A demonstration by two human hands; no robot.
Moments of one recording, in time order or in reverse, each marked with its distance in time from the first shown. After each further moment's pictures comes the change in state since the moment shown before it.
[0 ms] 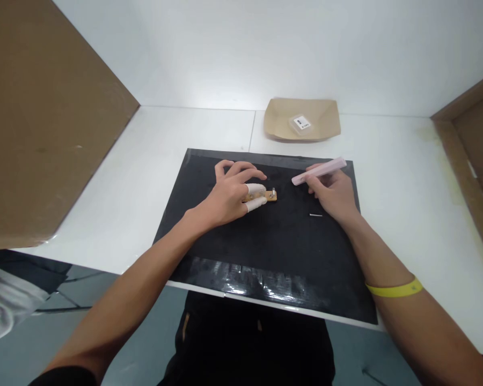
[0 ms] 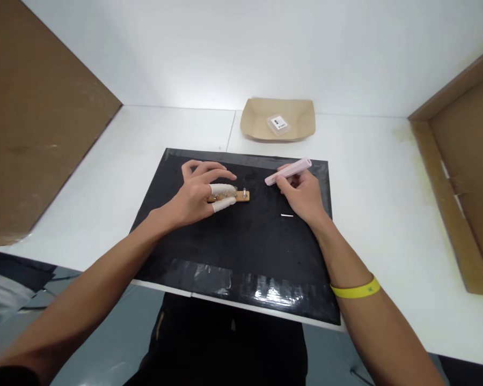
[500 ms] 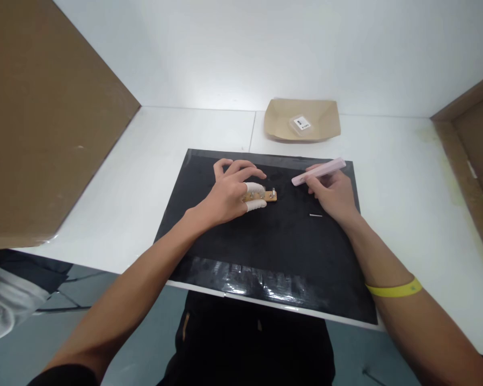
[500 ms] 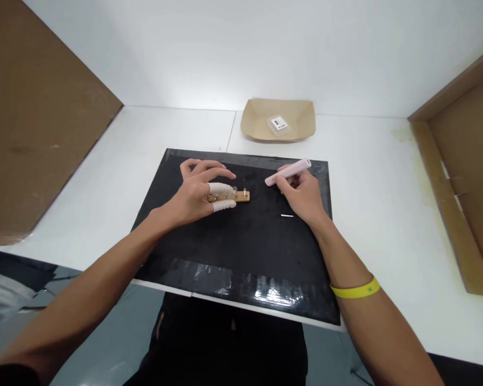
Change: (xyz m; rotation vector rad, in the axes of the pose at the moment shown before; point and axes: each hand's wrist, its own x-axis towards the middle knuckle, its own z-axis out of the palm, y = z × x) left_hand 0.002 0.000 -0.003 -0.041 -0.008 -0.066; right_hand 0.000 0.000 0.000 -0.018 0.002 -0.001
